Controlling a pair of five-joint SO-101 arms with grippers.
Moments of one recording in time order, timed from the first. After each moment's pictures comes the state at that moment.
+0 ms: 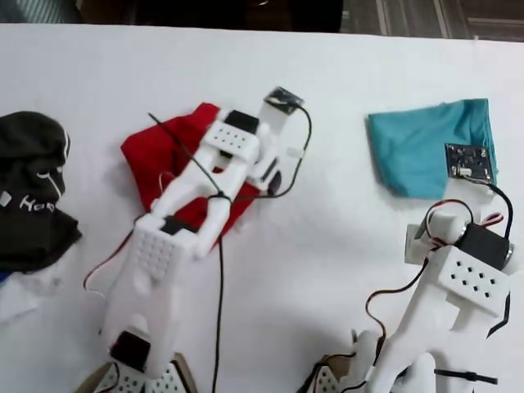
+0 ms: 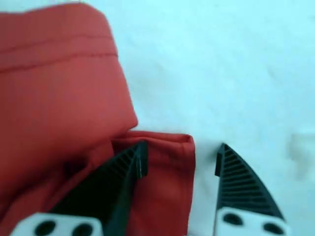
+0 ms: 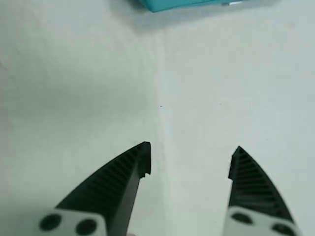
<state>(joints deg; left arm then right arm) 16.8 47.6 -33.4 75.4 -5.9 25.8 -41.4 40.6 79.5 22.8</state>
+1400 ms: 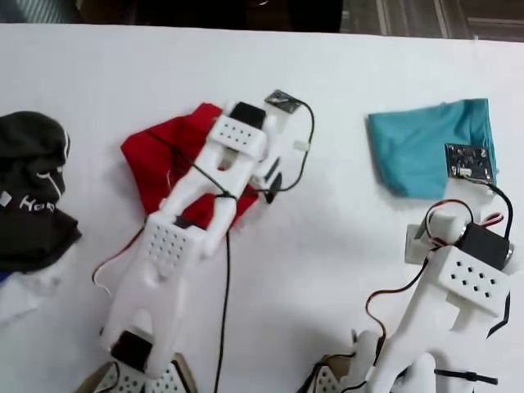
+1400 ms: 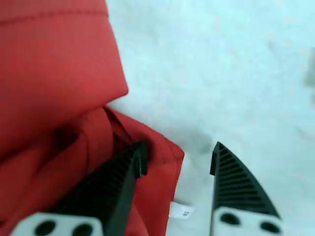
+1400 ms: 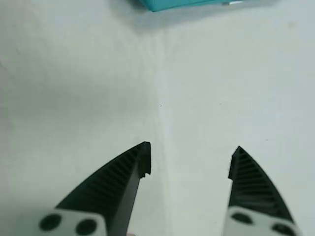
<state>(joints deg) 17.7 54.0 -49.2 92.8 -2.7 25.8 -41.4 40.6 79.5 22.8</state>
